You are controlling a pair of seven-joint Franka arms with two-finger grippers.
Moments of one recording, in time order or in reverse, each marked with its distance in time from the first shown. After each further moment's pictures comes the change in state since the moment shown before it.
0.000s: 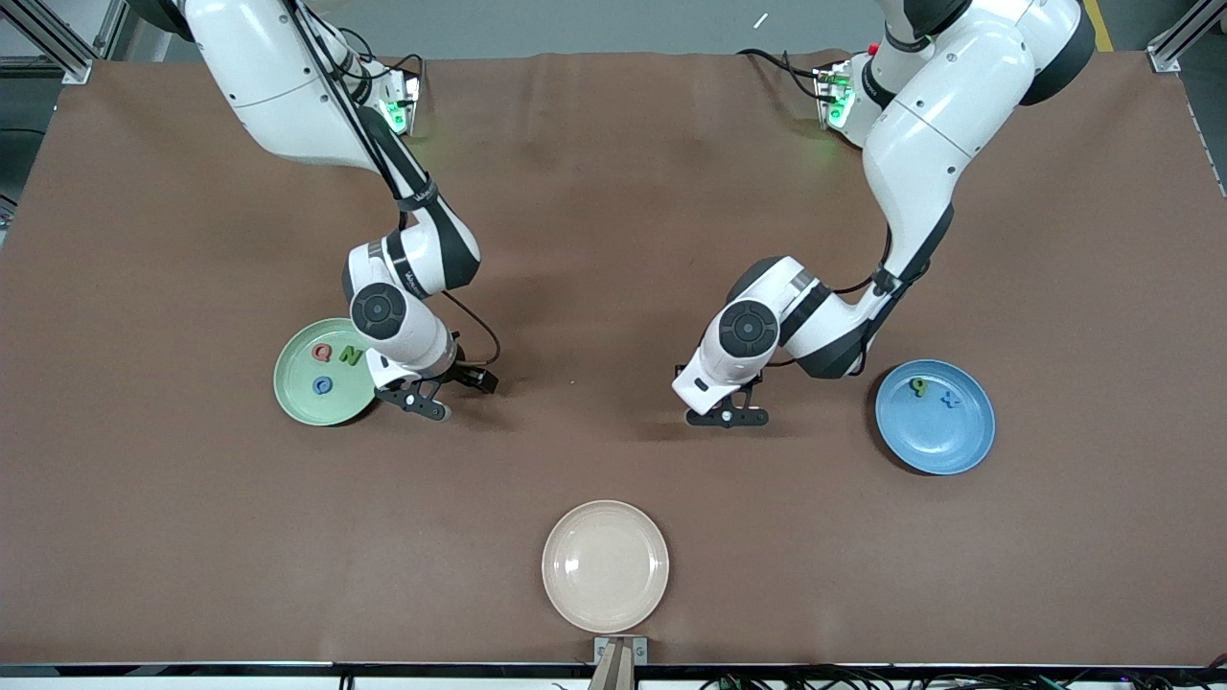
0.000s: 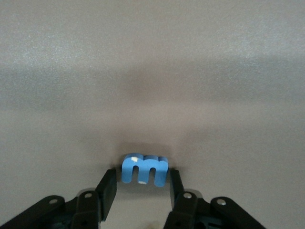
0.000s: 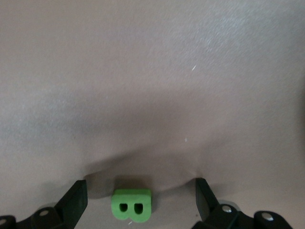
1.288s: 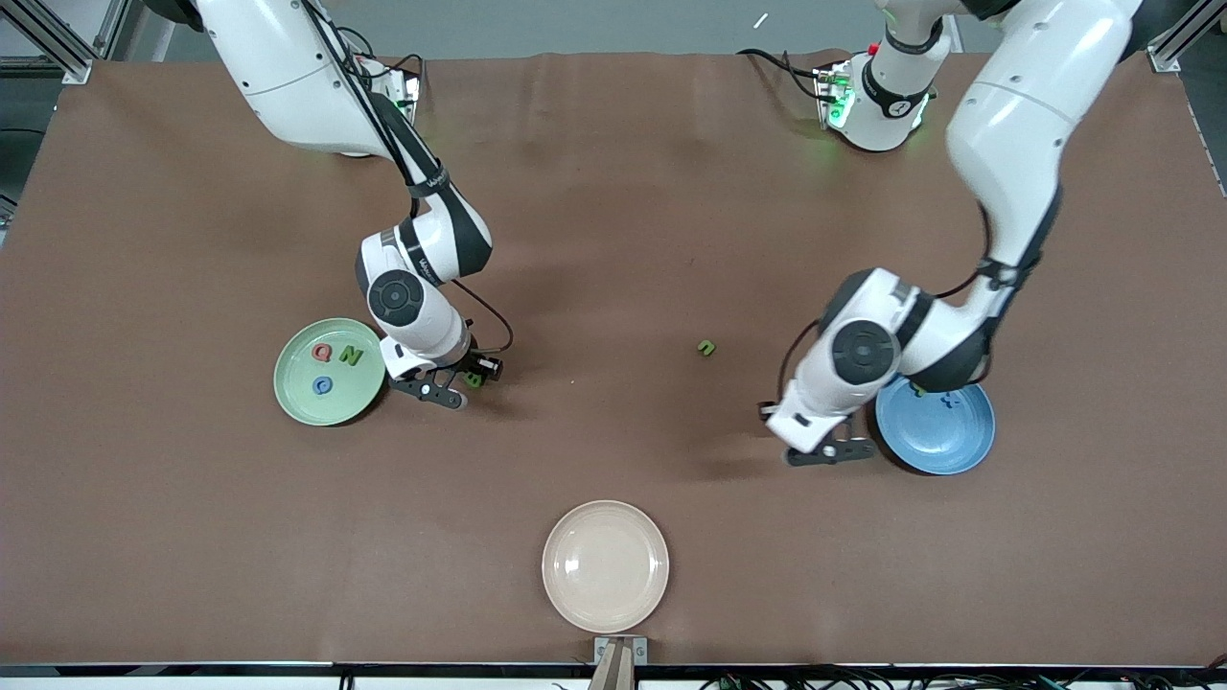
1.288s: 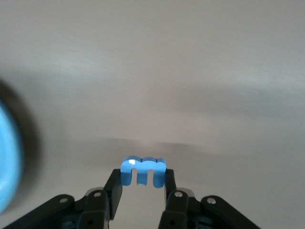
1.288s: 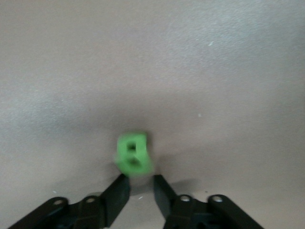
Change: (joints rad) left arm 0.224 -0.139 0.006 -0.040 0.023 -0.051 0.100; right arm 0.037 -0.028 -0.014 -0.017 0.001 -0.021 0.000
